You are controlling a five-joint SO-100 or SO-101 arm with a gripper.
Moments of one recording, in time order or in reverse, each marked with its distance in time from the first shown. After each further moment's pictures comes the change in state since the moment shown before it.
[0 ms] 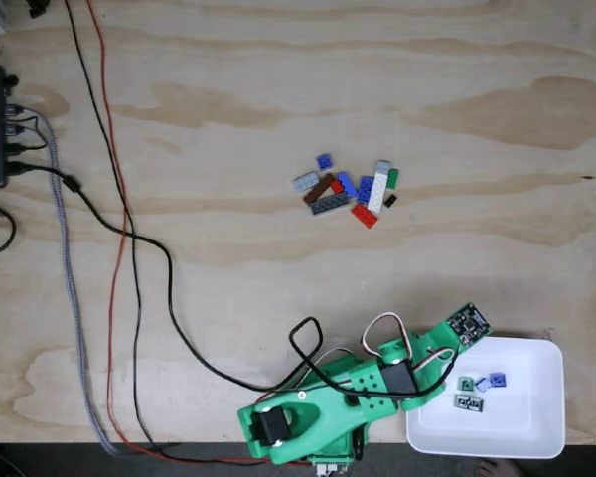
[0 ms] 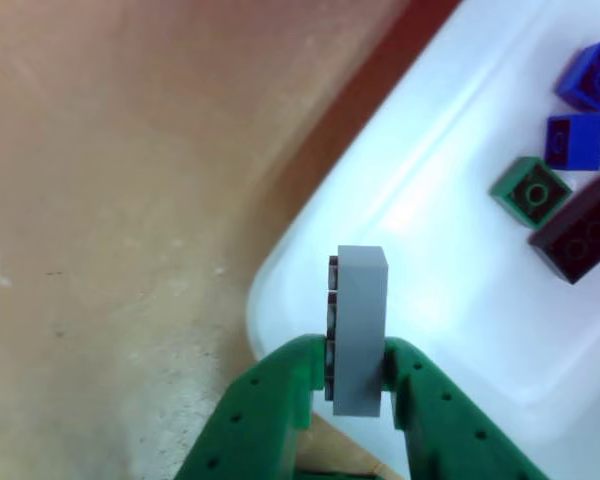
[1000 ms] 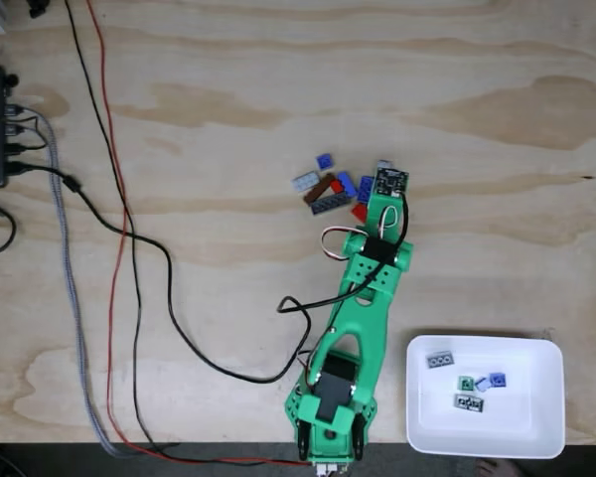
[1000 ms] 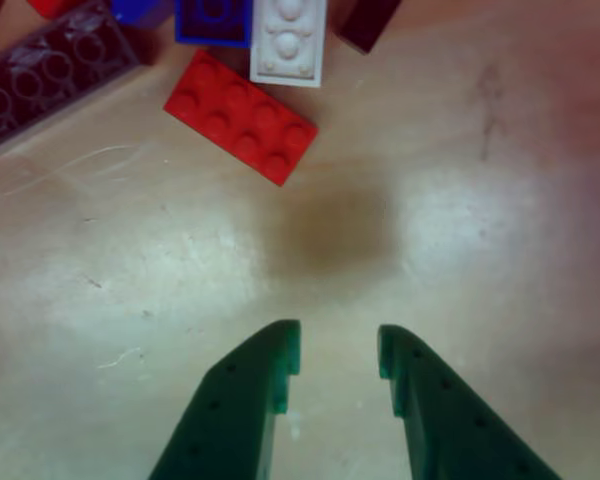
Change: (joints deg) arm -53.4 -47.5 -17.0 -25.0 5.8
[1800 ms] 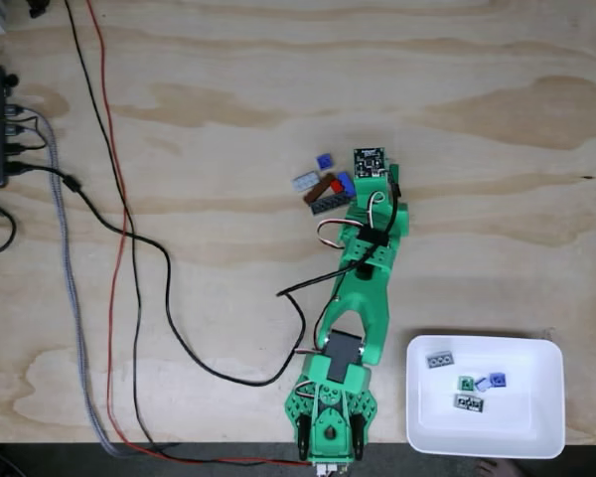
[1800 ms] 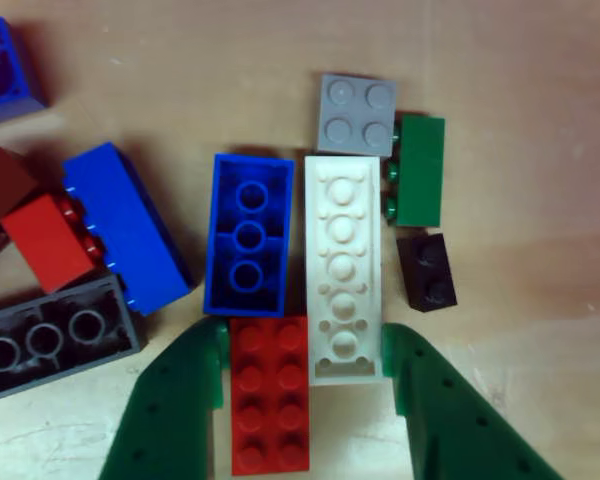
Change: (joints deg) arm -3.9 -17.0 0.3 -33.7 -5.6
